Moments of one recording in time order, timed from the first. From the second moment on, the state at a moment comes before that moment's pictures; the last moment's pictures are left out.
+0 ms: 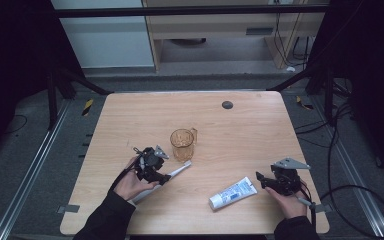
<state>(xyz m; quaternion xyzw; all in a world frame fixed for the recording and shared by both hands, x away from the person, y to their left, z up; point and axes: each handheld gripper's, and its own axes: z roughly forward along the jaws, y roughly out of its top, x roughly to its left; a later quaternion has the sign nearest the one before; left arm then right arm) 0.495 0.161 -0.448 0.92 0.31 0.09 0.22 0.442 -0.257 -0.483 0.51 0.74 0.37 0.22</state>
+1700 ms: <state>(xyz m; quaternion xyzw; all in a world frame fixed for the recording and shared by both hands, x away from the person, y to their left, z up) 0.502 0.154 -0.468 0.94 0.29 0.06 0.17 0.443 -0.257 -0.484 0.51 0.75 0.37 0.21</state>
